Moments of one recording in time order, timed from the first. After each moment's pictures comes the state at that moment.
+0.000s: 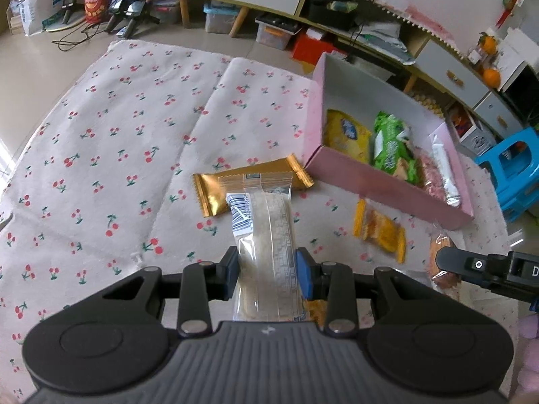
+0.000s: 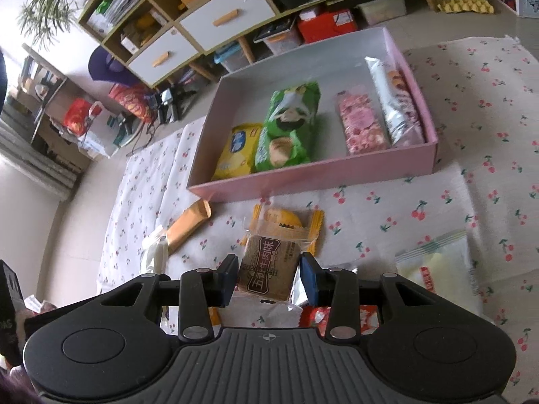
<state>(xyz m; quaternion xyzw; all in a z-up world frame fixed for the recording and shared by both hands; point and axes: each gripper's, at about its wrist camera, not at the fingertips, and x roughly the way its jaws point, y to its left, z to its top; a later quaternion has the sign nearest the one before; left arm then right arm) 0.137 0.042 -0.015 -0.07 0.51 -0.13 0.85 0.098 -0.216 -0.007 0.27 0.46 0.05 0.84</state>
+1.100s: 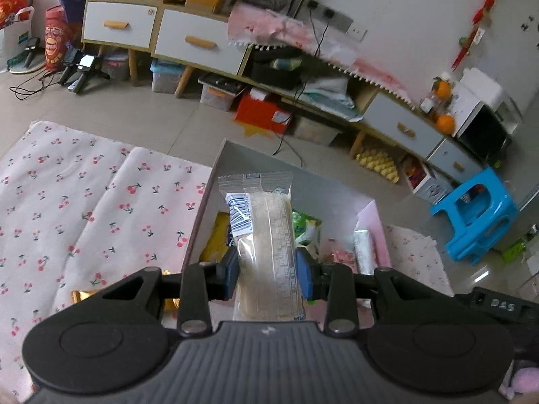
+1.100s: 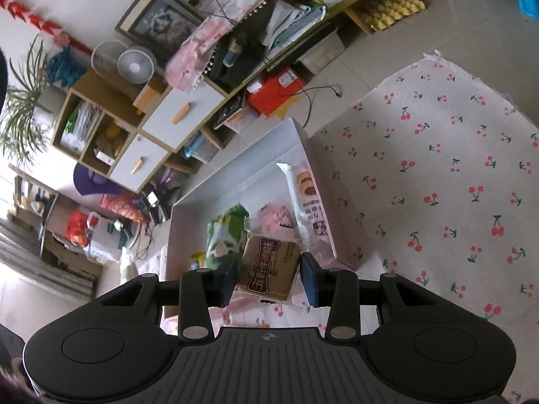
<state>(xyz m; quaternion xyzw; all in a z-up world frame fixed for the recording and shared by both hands) 0.188 -0.041 0.011 -0.11 0.42 -0.18 0.88 0.111 -0.330 -0.010 0.41 0.36 -0.02 0.84</state>
